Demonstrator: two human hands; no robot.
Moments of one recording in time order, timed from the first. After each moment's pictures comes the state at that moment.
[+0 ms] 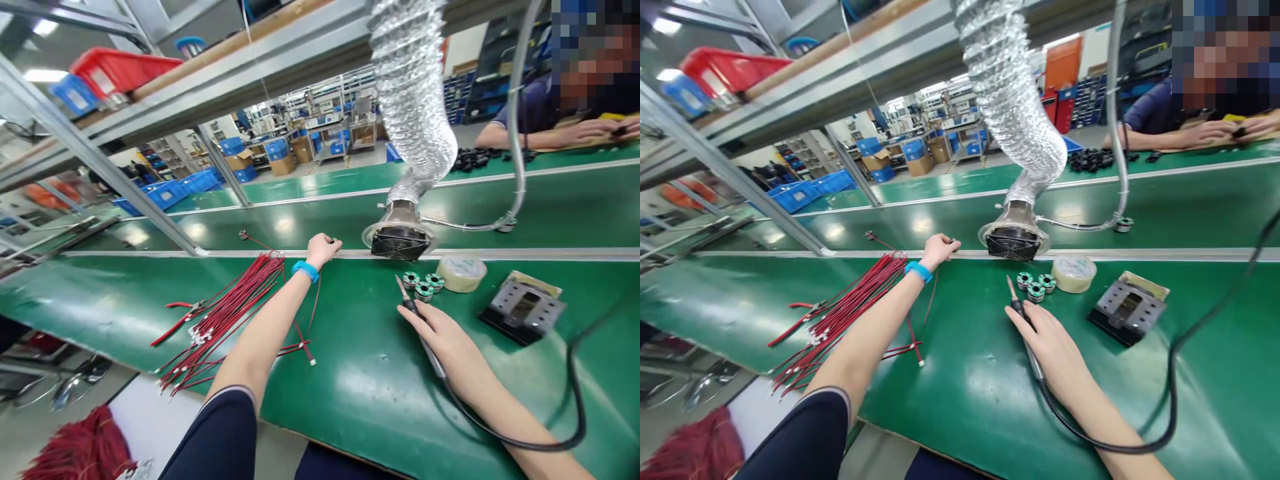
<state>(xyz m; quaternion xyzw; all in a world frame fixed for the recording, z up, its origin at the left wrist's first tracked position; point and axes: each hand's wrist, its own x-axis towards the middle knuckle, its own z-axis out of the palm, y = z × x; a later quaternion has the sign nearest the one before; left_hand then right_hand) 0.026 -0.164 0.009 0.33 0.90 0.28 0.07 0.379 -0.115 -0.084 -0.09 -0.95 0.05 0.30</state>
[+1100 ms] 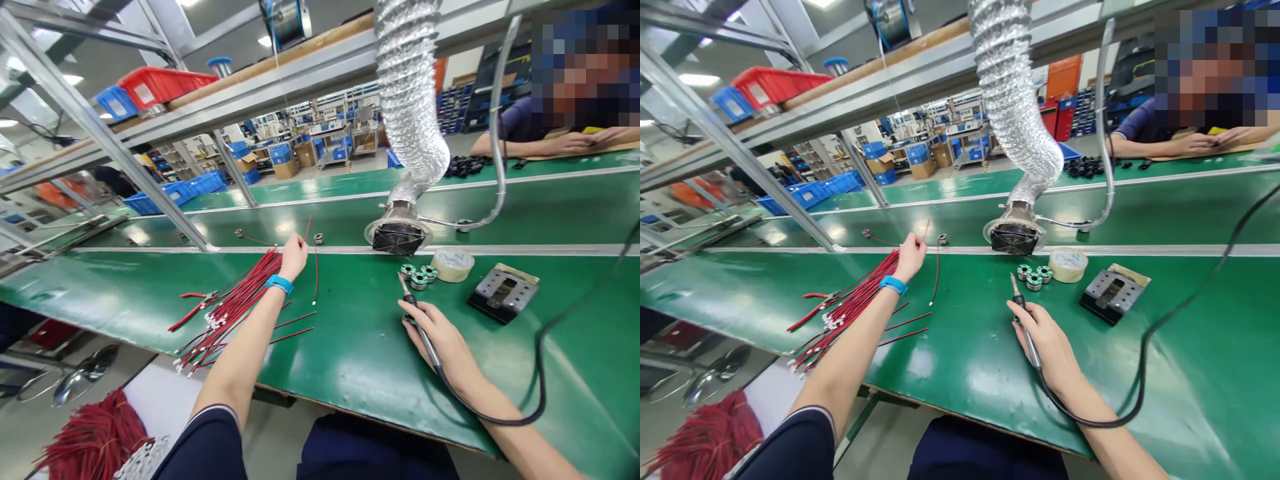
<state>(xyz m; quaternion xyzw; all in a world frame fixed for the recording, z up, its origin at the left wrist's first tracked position) 0.016 -0.259 0.025 0.36 0.90 0.24 -0.07 0.377 -0.150 -0.090 -0.14 -0.91 0.14 0.37</state>
